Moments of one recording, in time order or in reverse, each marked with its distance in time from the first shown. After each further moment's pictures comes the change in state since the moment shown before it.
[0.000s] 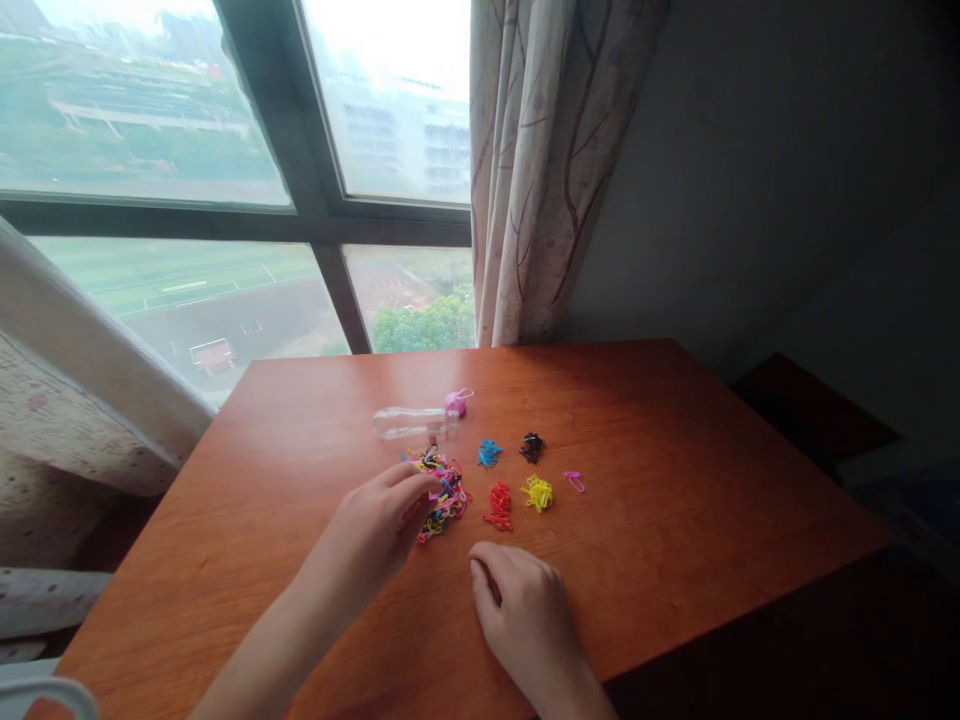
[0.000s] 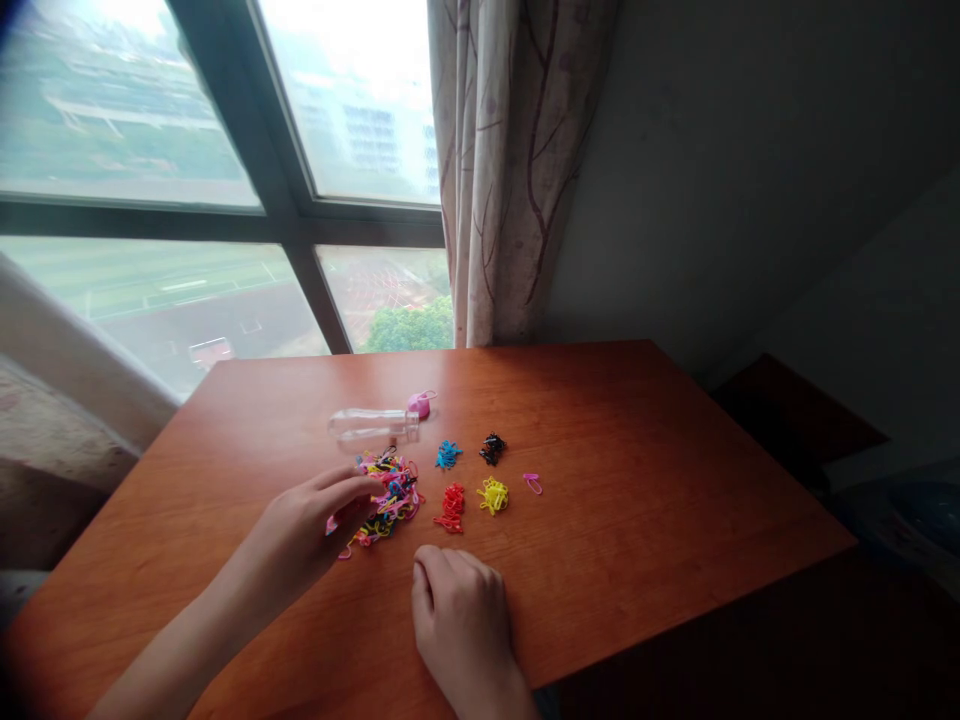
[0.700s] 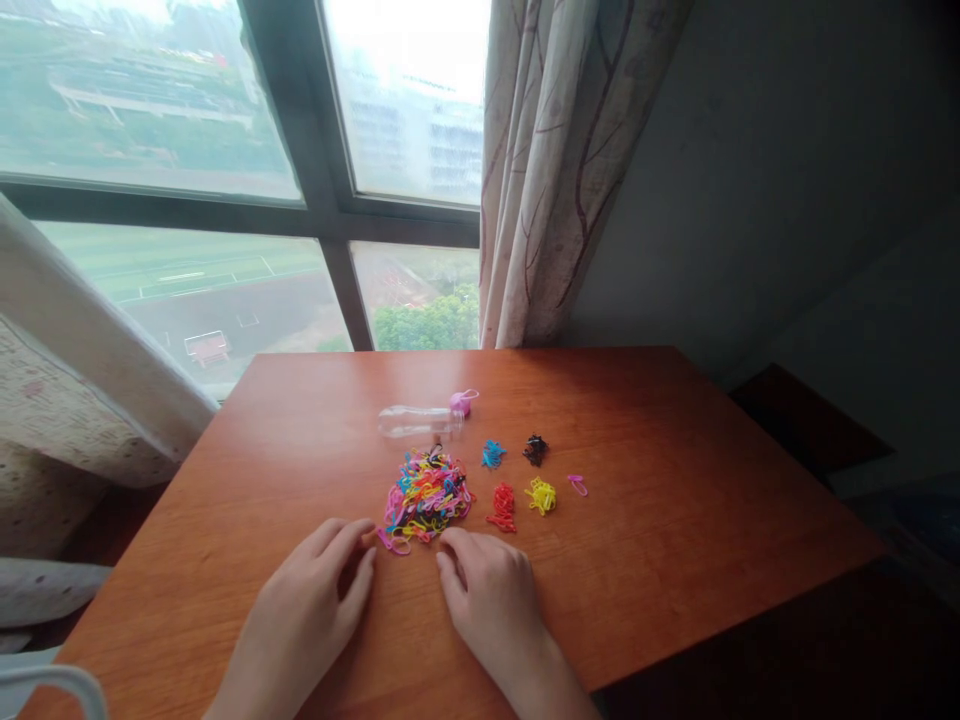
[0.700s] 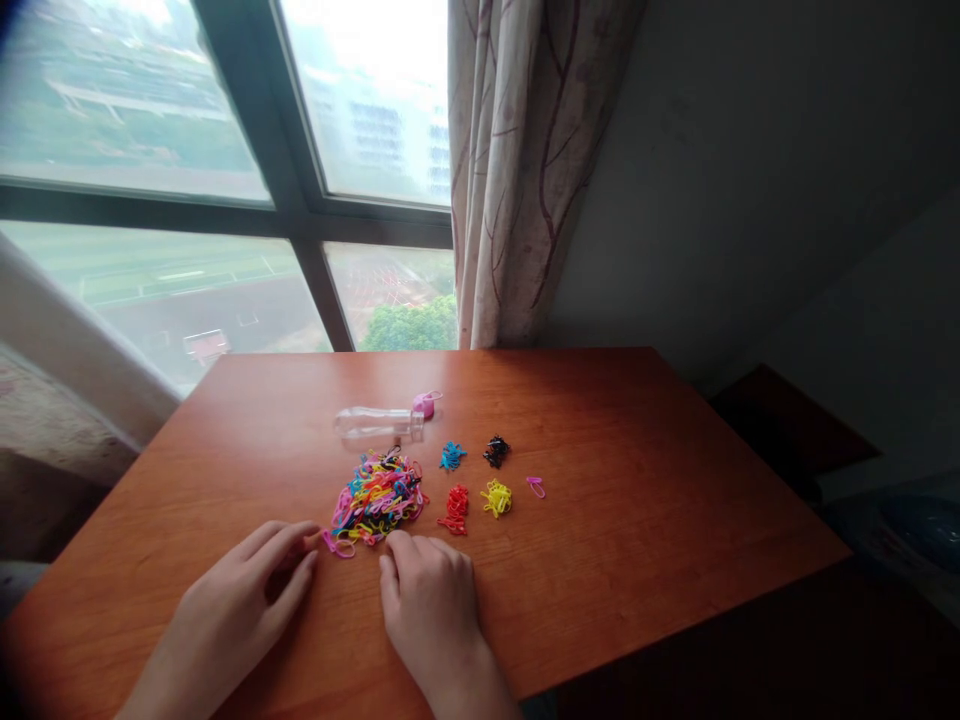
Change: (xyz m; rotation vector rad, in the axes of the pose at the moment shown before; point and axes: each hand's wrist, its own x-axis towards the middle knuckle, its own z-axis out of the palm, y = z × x) left_hand -0.079 -0.026 0.014 0.153 0.149 -0.250; right_hand 0.021 -0.021 0.017 -0.051 -0.088 -0.040
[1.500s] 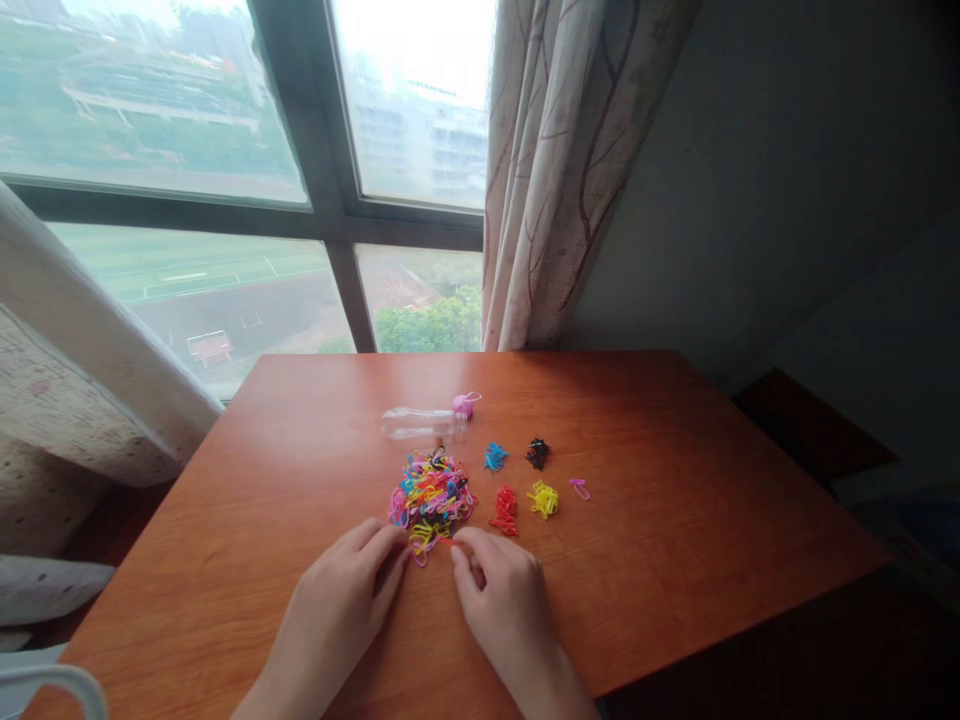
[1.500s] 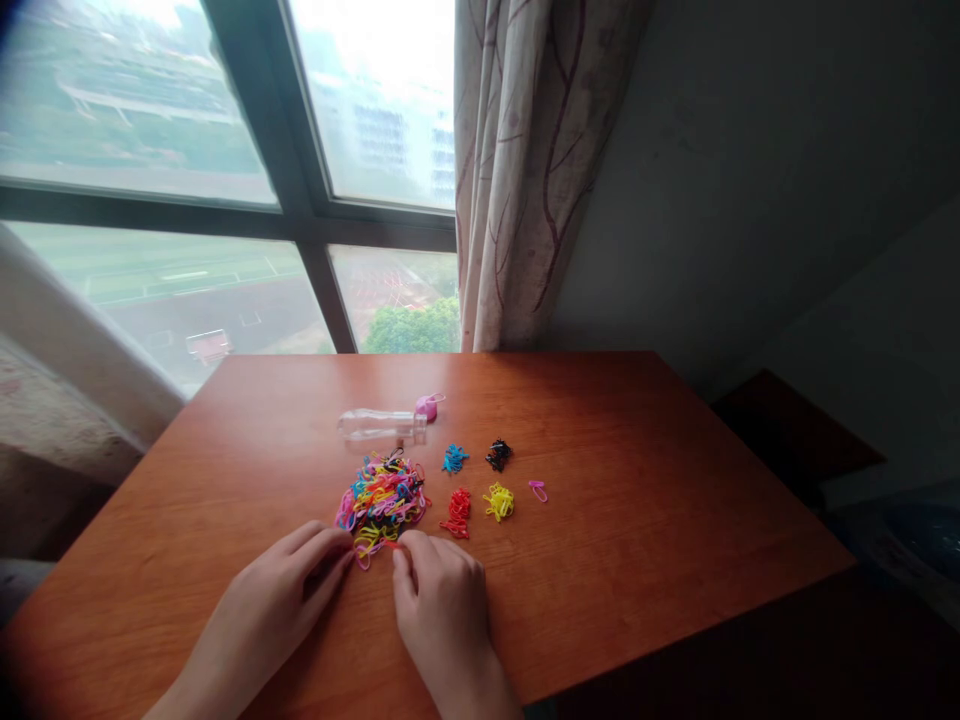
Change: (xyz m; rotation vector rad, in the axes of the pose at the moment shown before) left_hand 0.006 0.012 0.017 -0.028 -0.157 0.021; right_hand -0.003 0.006 -0.001 0.126 0.147 0.028
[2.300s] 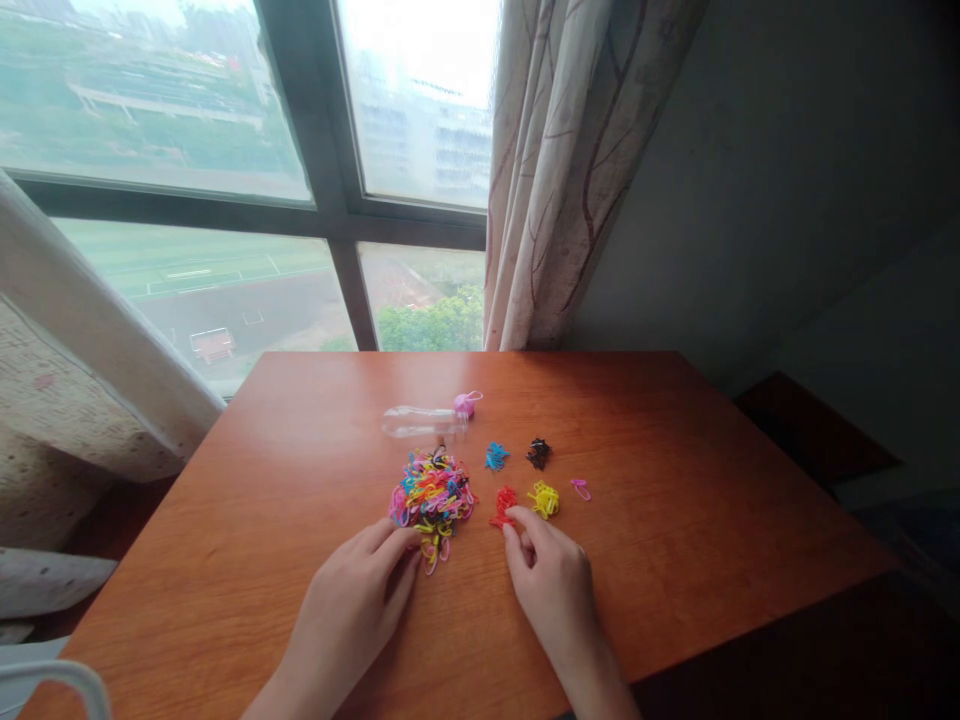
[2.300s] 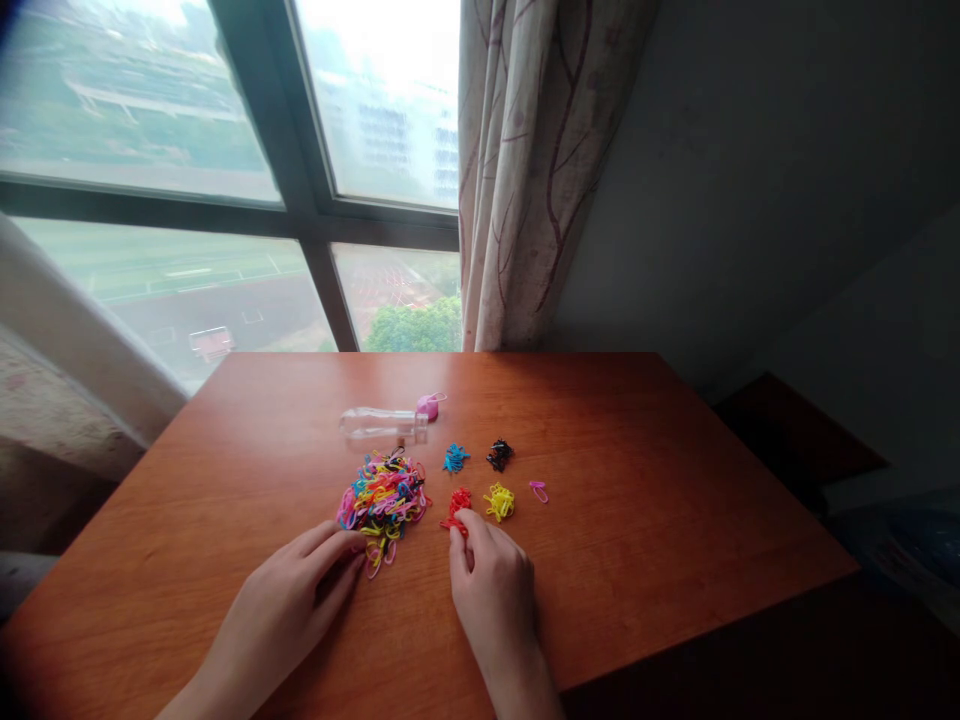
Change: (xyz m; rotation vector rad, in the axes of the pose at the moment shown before) left_hand 0.000 0.008 0.007 0.031 0.027 0.087; right_hand 0.001 0.037 -0.027 -0.111 0.124 0.051
